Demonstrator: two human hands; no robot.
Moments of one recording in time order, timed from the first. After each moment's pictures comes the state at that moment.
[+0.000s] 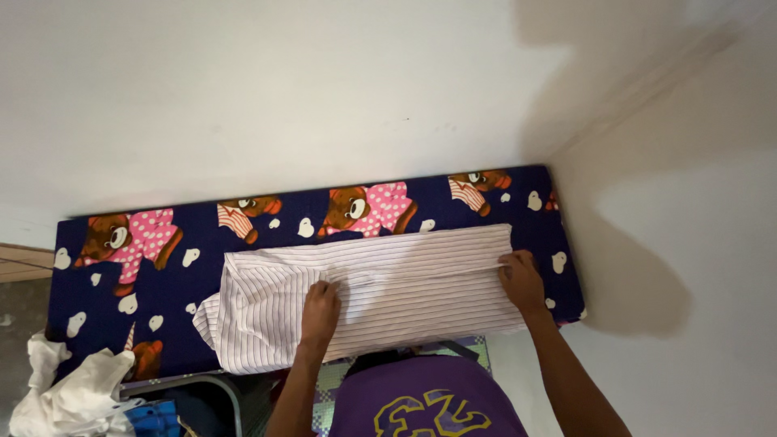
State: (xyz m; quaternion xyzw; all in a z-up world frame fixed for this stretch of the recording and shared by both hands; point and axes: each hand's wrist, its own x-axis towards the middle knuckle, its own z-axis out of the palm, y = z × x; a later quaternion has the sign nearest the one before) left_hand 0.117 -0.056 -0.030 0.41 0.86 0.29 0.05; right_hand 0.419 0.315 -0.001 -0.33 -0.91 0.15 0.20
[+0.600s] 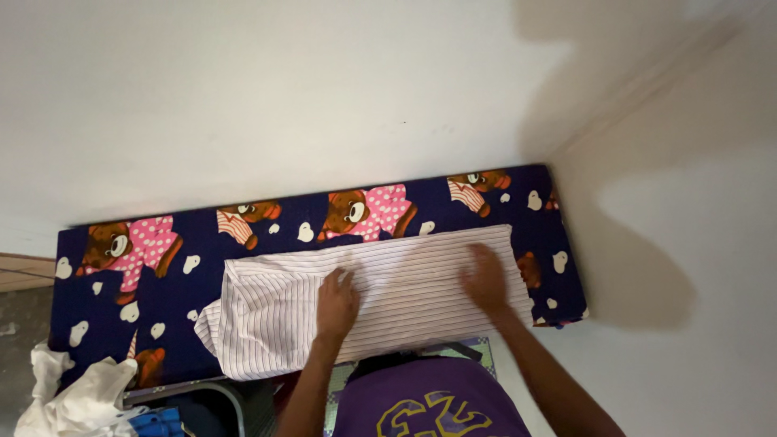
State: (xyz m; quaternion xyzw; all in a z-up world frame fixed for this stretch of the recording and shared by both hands) left_hand 0.127 -0.020 -0.011 0.44 0.85 0.29 0.00; right_hand 0.353 0.260 0.008 -0.27 -0.92 0.14 0.23
